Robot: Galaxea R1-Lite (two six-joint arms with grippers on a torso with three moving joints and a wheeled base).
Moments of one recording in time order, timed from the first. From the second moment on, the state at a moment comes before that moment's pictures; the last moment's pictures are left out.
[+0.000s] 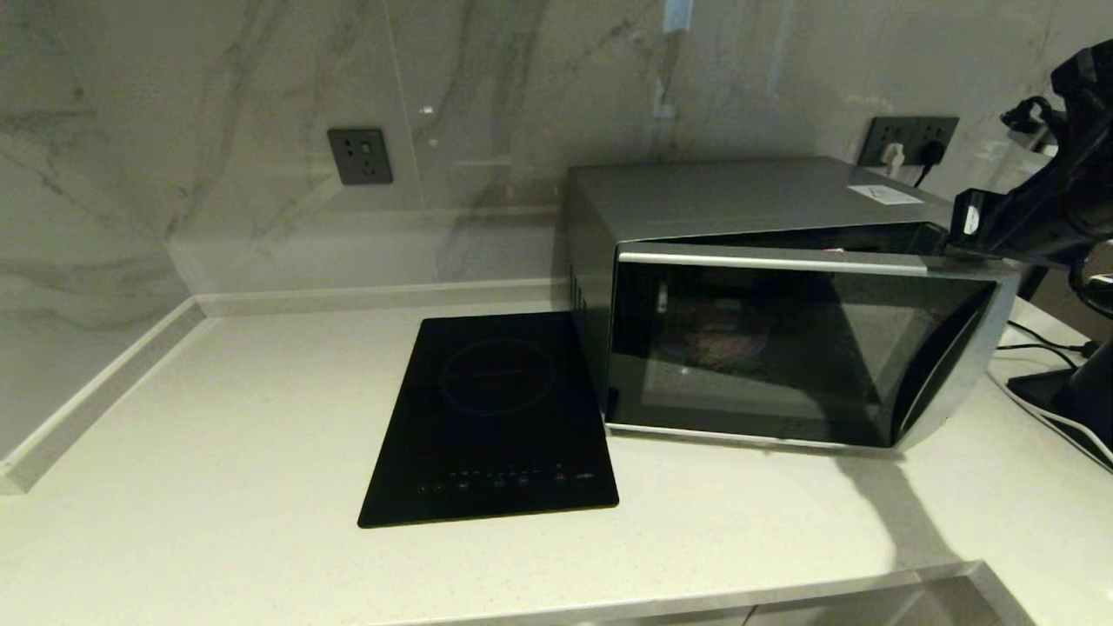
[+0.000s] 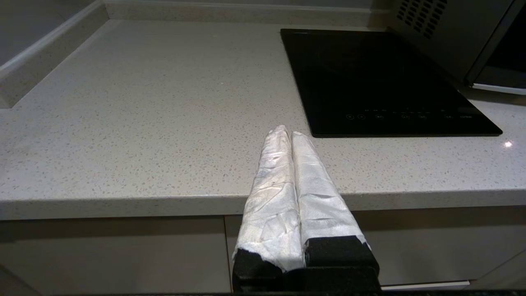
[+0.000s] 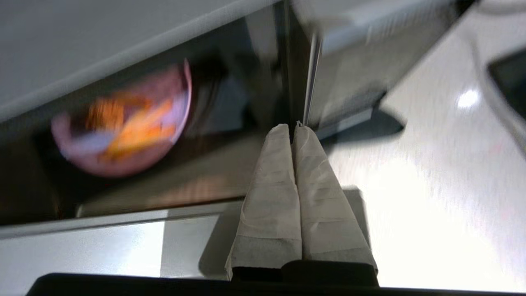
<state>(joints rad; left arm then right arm) 0.00 0.00 0.00 -0.01 0.02 -0.07 -0.09 1.88 -1.97 0.73 -0.06 0.24</state>
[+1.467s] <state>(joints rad) 0.00 0.00 0.00 -0.01 0.02 -0.07 0.21 1.48 -1.56 0.93 -0.04 0.29</state>
